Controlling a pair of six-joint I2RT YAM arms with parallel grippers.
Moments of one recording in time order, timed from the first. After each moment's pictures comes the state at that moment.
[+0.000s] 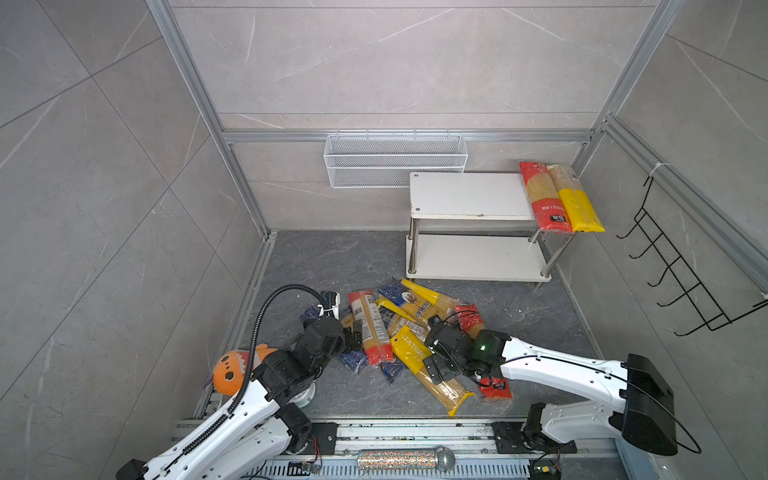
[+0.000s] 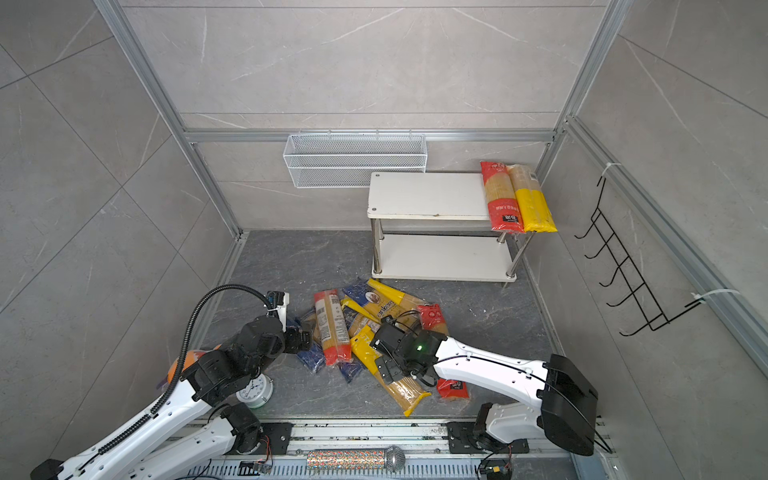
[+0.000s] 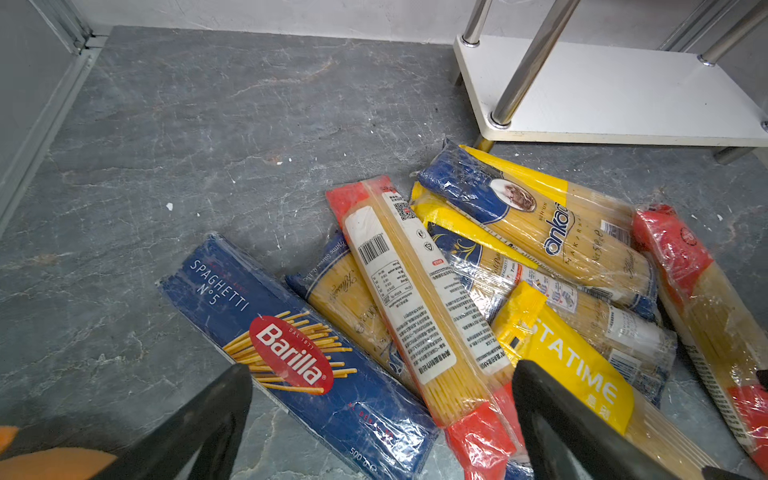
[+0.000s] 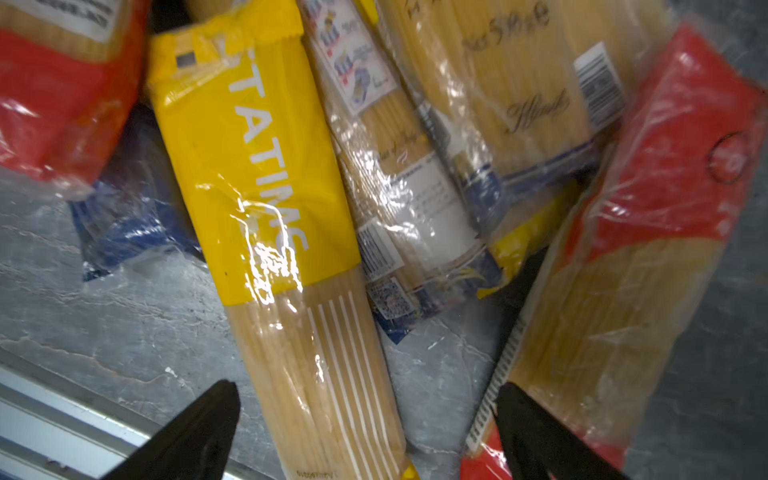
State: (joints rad) left arm -0.77 0.73 0.69 -0.61 -0.40 -0.46; right arm 1.07 1.33 0.89 -0.81 0.25 0.53
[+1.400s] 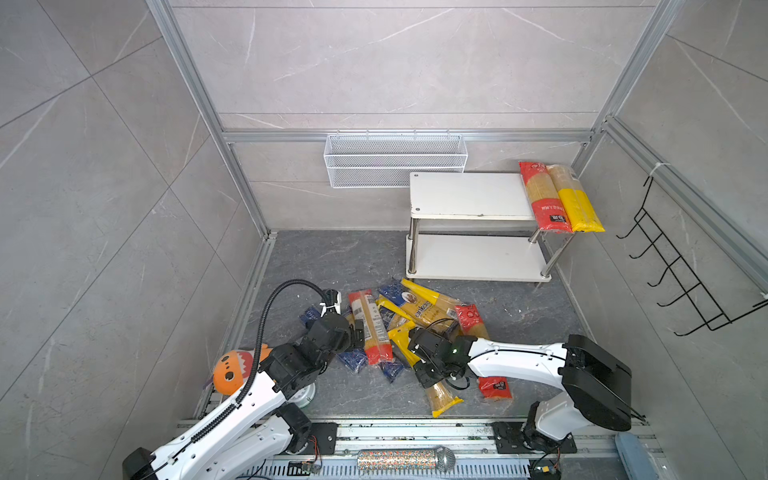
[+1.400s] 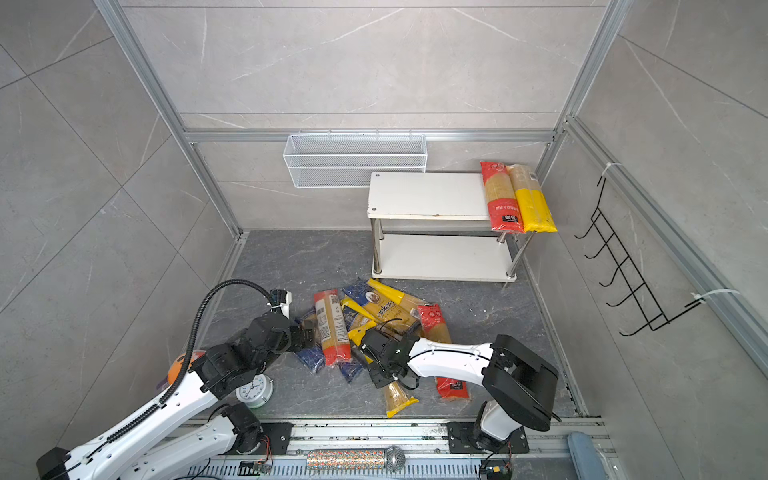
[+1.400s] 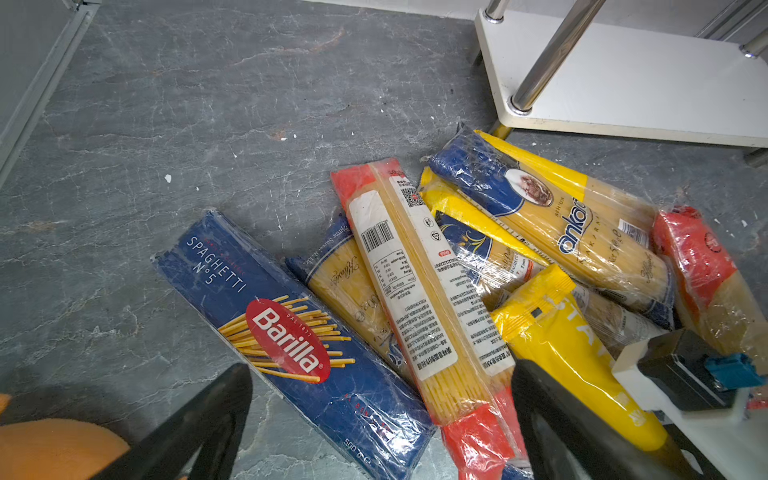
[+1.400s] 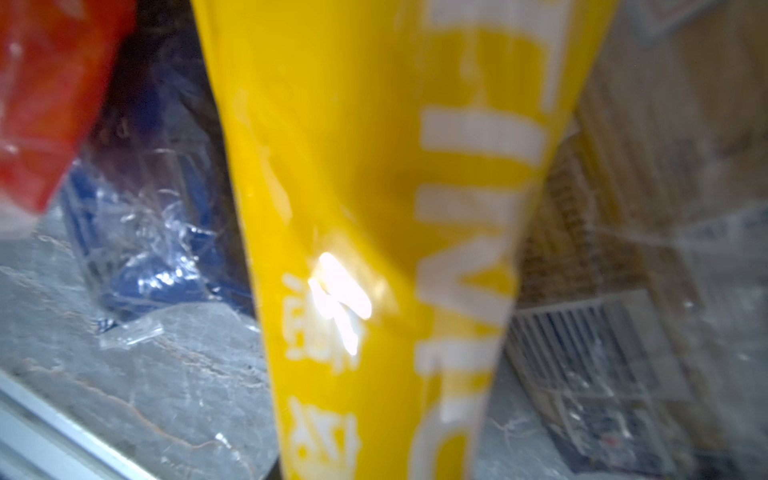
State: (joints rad) left arm -0.77 0.78 0.71 -0.65 -0.41 -0.52; right arm 1.05 1.57 0.85 -0.52 0.00 0.53
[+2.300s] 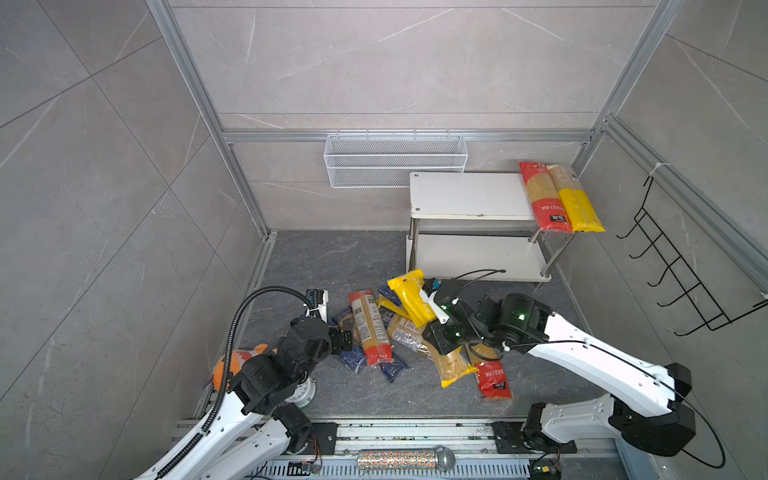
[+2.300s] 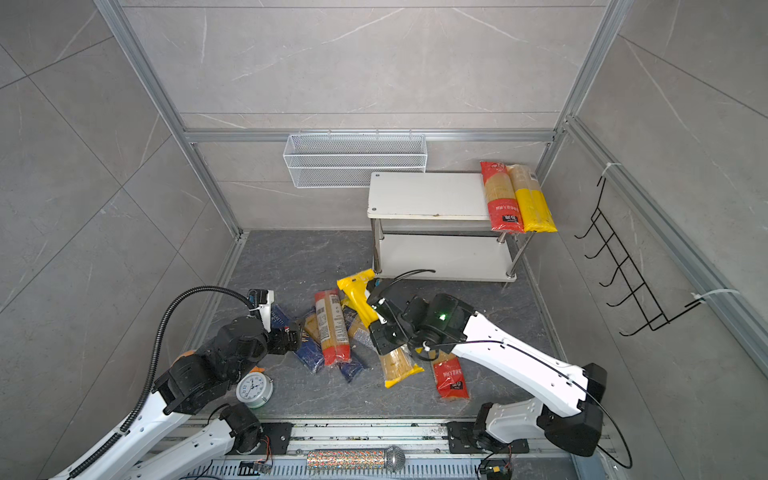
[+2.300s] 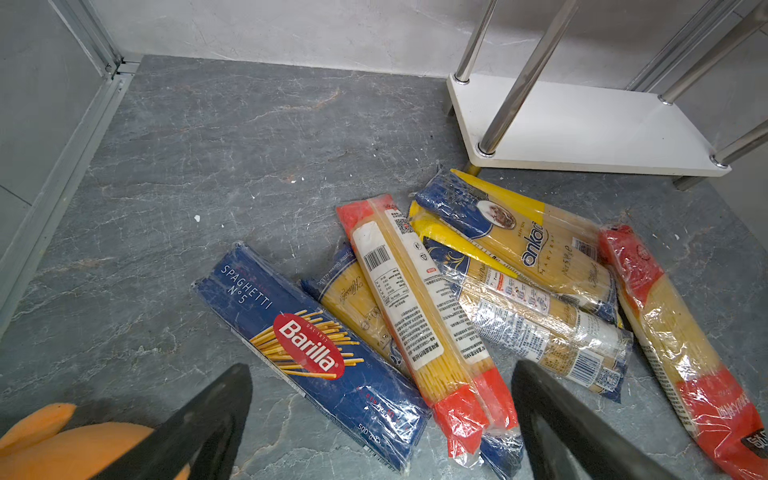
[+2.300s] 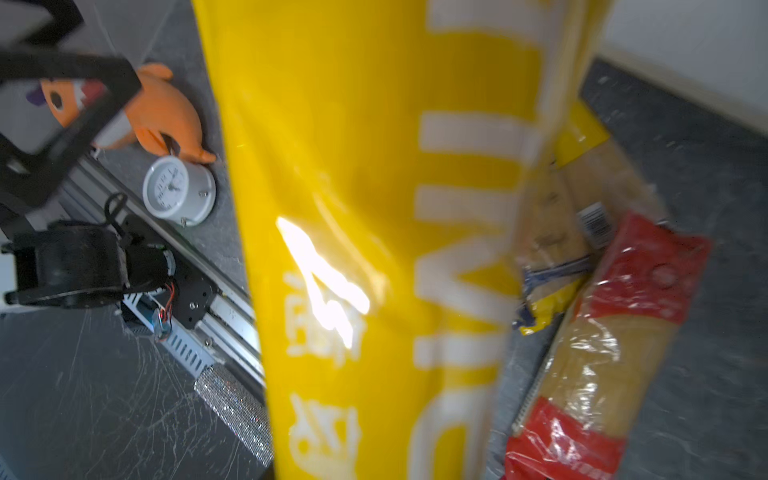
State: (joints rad) left arm -0.77 0.66 0.81 -0.76 -0.41 -0.44; right arm 1.00 1.33 1.54 -1.14 0.09 0.45
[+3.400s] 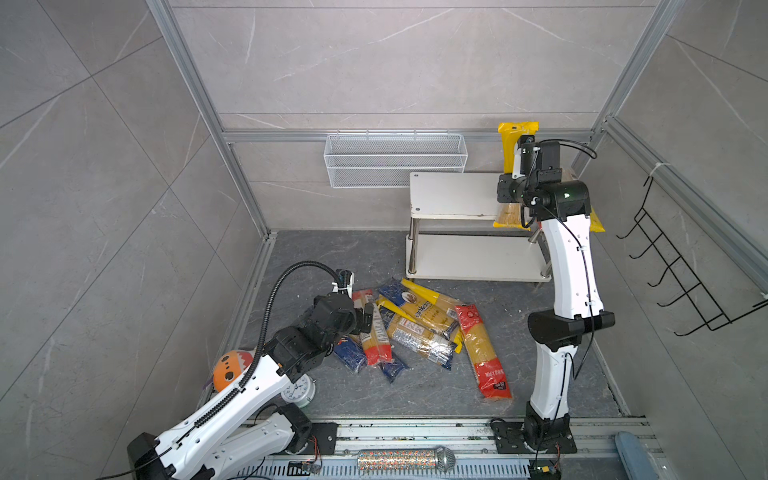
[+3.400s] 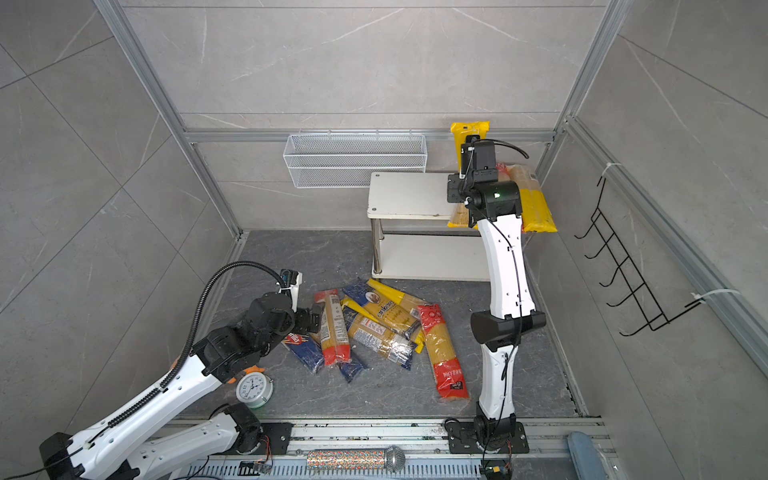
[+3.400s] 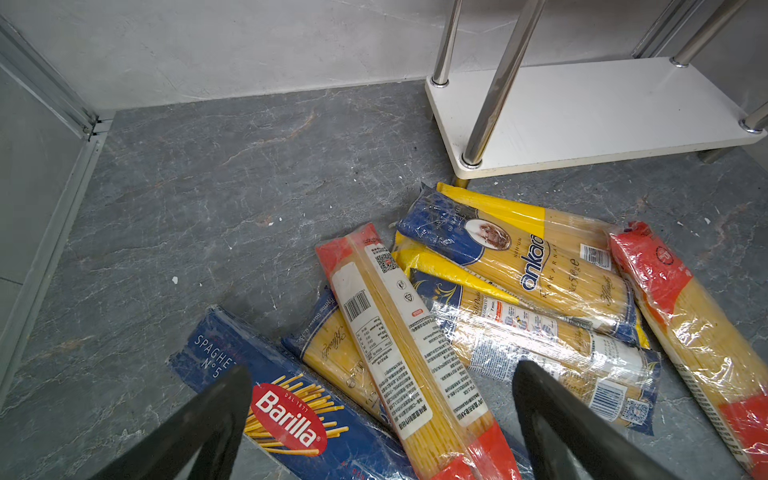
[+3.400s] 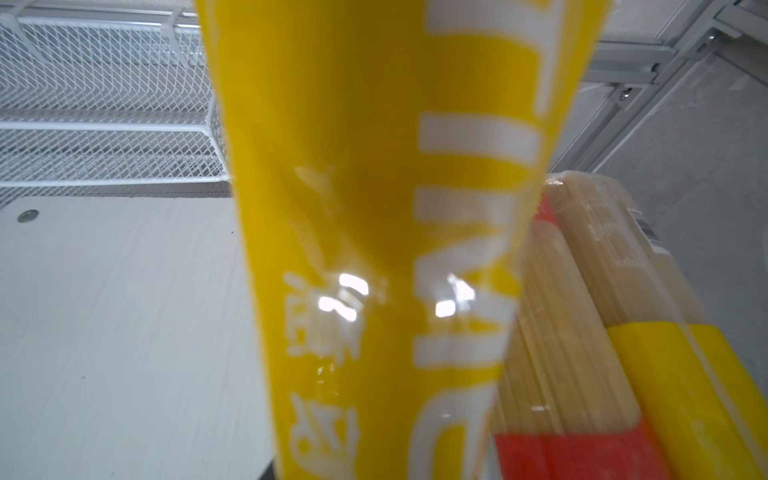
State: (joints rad) left arm -0.77 0.93 0.90 -0.60 -0.40 -0.31; right arm 0.19 2.10 2.80 -1.20 0.31 0.04
